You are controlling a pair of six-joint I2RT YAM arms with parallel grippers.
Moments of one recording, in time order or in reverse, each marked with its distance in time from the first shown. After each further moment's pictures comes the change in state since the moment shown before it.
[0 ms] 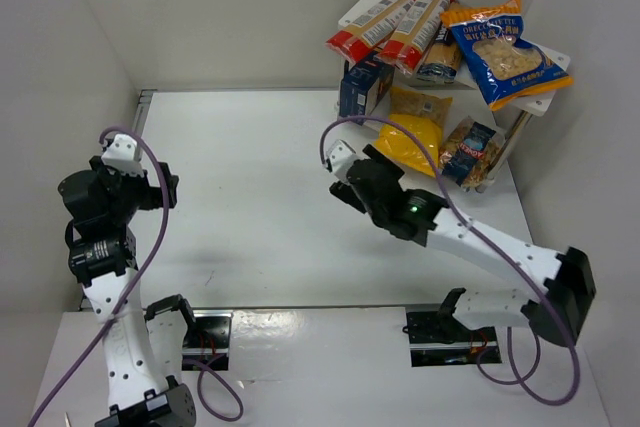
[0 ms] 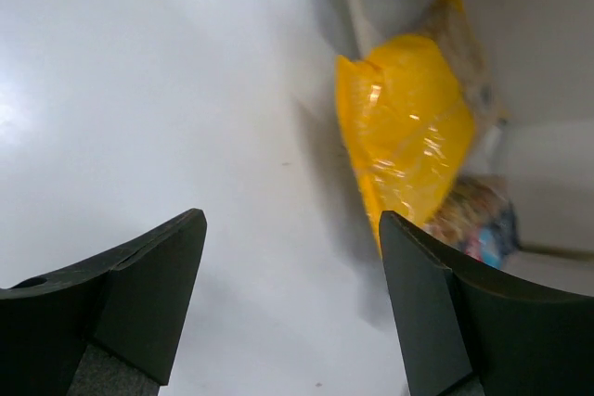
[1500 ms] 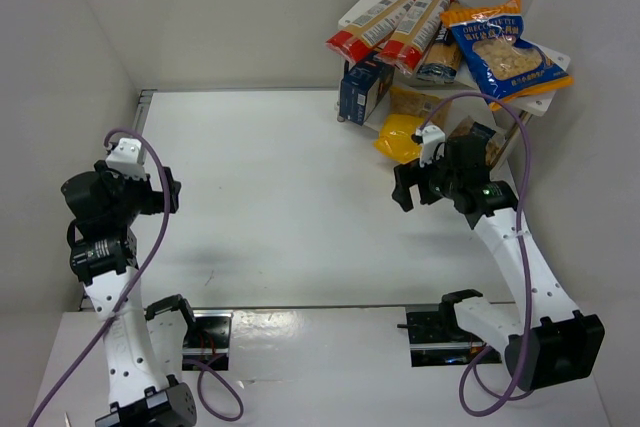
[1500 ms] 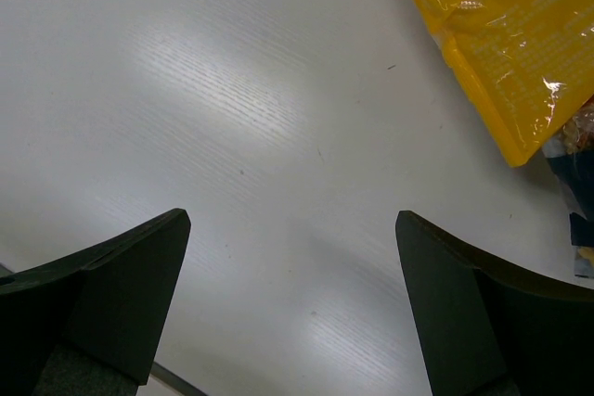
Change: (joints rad) left arm 0.007 0.002 -0.020 -0.043 0.011 0.023; right arm -0.731 -0.228 -0.070 -0.231 -0.968 0.200
